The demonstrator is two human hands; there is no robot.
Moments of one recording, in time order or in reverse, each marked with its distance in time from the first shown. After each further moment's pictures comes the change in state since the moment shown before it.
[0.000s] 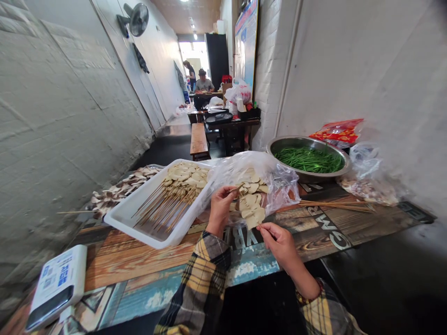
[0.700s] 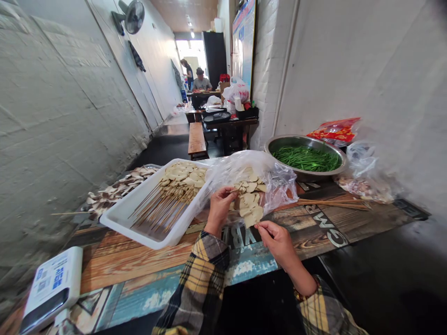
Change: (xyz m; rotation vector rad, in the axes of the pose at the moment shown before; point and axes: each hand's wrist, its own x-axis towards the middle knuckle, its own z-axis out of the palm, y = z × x) left_hand -0.001 0.001 -0.001 0.096 -0.047 -0.022; right_hand 0.002 0.004 0.001 -0.008 -0.007 0.014
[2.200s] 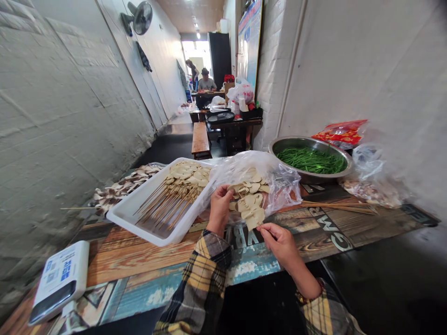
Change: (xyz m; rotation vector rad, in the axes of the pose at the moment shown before) left_hand 0.005 -0.008 -0.005 -0.092 0.134 0.016; right_hand -0.001 -0.001 -0.002 -0.040 -0.043 -0.033
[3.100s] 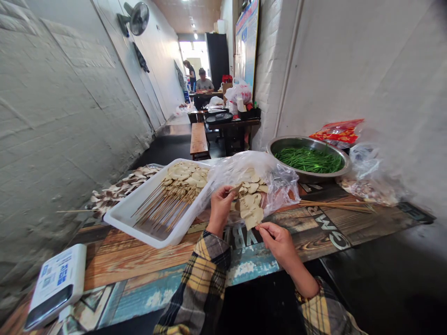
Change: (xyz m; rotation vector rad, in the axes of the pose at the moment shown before) left_hand -0.008 0.013 0.007 0.151 -0.057 0.033; right_hand 0.002 -0.002 0.002 0.011 0.023 0.024
